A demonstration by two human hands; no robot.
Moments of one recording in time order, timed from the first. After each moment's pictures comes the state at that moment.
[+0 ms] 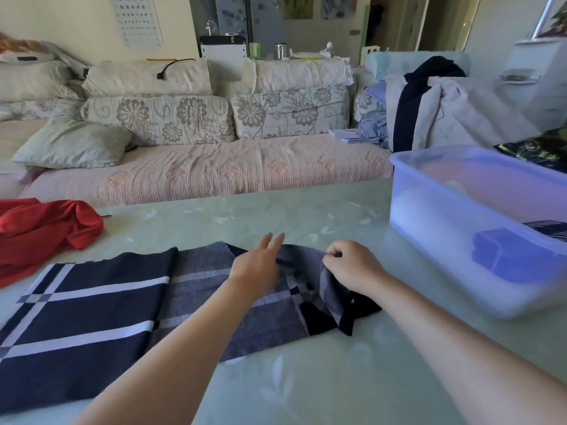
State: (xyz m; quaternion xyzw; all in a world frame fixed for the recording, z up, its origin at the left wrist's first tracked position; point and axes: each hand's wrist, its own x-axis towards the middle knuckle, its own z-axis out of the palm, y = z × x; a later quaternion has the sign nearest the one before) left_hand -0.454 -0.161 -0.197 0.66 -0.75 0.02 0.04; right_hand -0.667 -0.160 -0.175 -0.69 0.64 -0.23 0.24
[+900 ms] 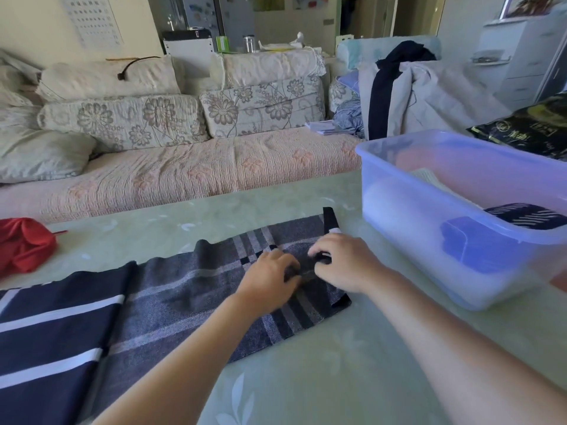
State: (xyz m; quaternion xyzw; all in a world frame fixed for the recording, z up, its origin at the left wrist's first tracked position) left_hand -0.528 -0.175 -0.220 0.55 -0.81 -0.08 0.17; right_hand -0.726 -0.179 -0.181 -0.80 0.56 -0.18 0.12
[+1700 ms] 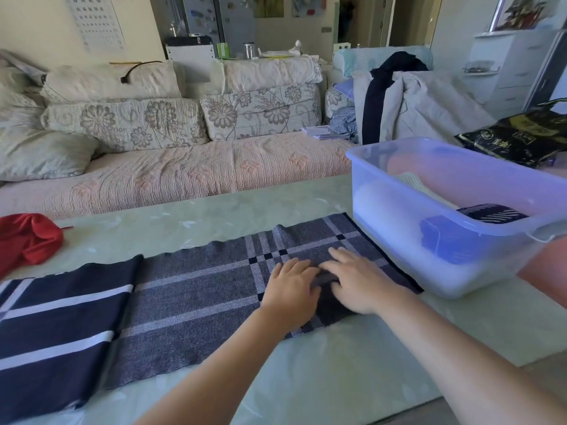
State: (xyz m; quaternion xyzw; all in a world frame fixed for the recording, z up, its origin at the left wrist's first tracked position) left_hand -0.584 -0.117 -0.219 0.56 -0.82 -0.06 0.14; right_hand -0.756 -0.127 -0.186 -0.82 0.57 0.02 0.05
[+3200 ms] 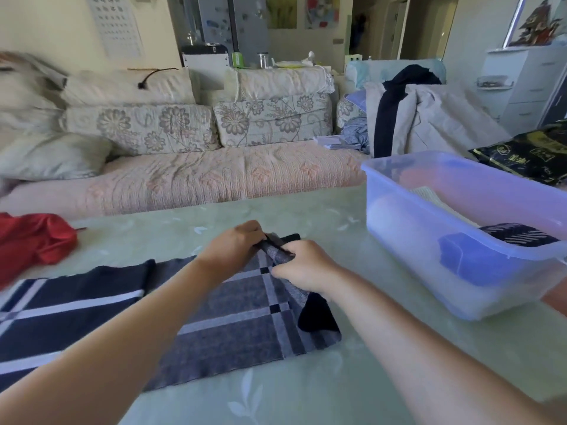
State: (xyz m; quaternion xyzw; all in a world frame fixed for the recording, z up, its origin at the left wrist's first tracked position) left_hand -0.445 -0.188 -0.151 0.43 -0.88 0.08 0.20; right_hand -0.644 -0.137 -0.128 -0.71 0.55 -0.23 0.37
